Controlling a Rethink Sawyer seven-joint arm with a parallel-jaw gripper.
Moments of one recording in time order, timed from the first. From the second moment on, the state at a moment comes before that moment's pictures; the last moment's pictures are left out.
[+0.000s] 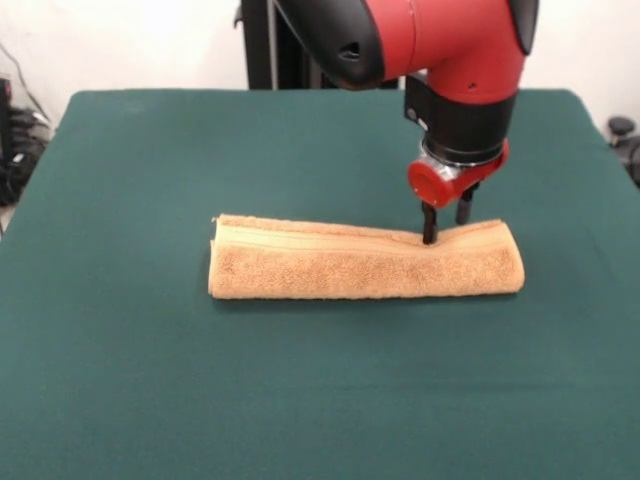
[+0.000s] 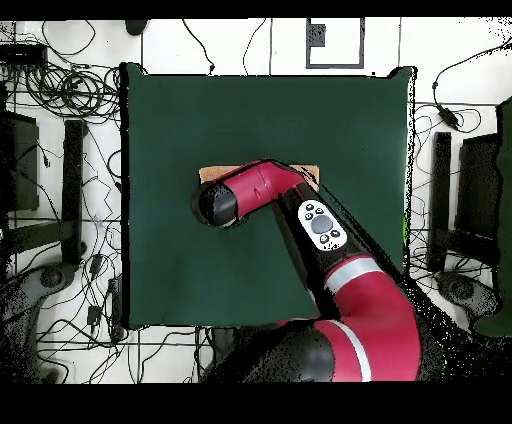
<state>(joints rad) -0.36 -0.42 0.54 1.53 -0.72 0.72 1.52</state>
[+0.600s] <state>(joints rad) -0.35 -0.42 0.50 1.53 -0.67 0.69 1.52</state>
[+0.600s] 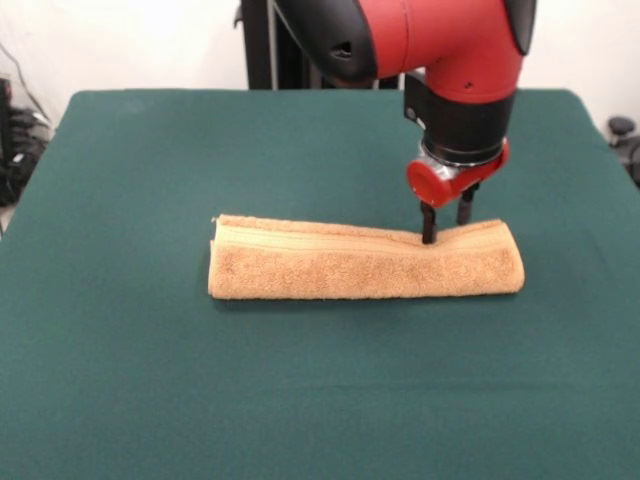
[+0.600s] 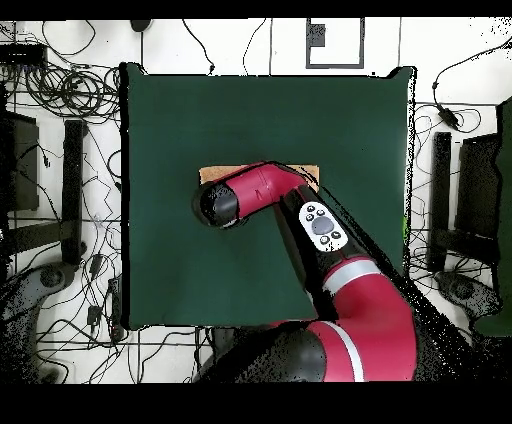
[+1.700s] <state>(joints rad) -0.31 -0.43 0.43 1.53 -0.62 0.63 1.52</state>
